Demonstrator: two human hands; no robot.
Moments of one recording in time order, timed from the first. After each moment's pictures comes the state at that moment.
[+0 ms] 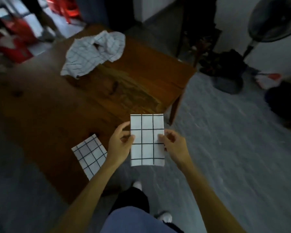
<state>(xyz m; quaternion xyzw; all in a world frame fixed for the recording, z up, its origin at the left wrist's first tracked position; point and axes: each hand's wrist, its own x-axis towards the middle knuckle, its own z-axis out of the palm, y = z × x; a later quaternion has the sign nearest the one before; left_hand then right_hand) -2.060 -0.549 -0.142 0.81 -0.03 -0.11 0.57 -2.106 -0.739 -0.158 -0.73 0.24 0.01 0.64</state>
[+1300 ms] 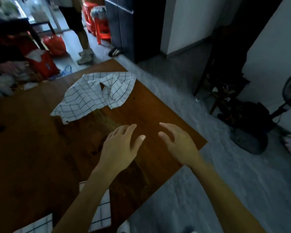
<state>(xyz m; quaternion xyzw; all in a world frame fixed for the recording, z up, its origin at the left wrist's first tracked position) -1.762 -0.695 -0.071 0.98 -0.07 -0.01 0.20 -1.750 -0.901 -0.073 -0.94 -0.08 0.04 0.34</state>
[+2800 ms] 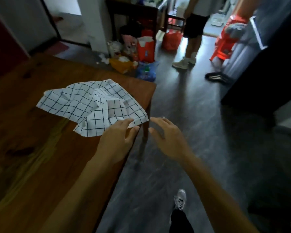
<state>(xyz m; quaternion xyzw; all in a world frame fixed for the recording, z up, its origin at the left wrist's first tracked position) -1.265 -0.906 -0.088 0.86 0.42 0.13 0.25 -1.103 -0.996 -0.104 -0.75 -0.55 0.17 0.33</state>
